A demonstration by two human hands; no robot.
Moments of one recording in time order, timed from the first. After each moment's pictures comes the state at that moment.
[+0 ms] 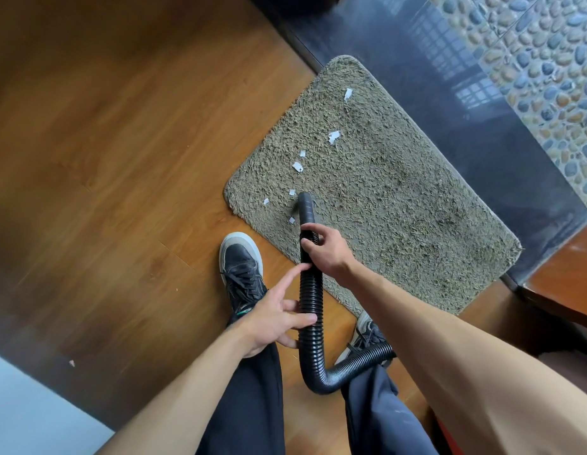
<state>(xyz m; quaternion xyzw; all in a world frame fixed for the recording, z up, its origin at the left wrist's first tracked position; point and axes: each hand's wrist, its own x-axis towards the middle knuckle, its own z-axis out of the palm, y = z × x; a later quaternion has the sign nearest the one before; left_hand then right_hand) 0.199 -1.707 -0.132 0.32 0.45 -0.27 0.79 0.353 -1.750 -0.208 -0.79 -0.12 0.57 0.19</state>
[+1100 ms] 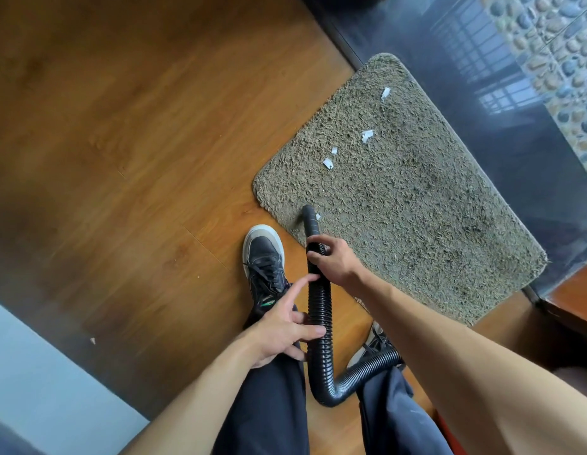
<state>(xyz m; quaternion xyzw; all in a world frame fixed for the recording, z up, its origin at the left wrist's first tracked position) 0.158 -1.705 -0.123 0.27 0.47 -0.26 0.80 0.316 -1.742 -0.205 -0.76 -0.12 0.62 0.15</state>
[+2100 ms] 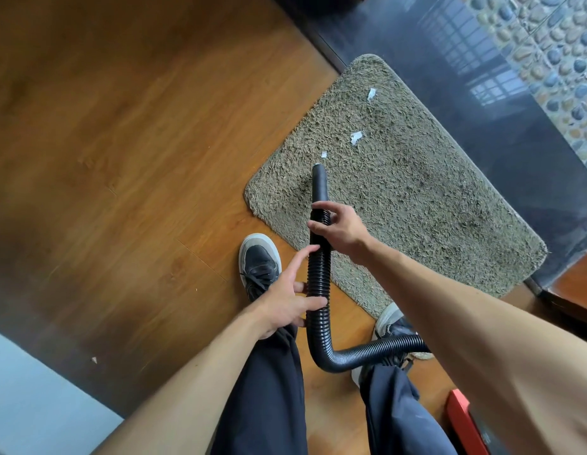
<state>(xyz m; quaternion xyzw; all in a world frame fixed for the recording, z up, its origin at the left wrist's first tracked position) 0.198 -1.674 -0.145 0.36 0.46 -0.24 0.78 0.368 -1.707 -0.214 -0.76 -0.12 0.59 0.24</state>
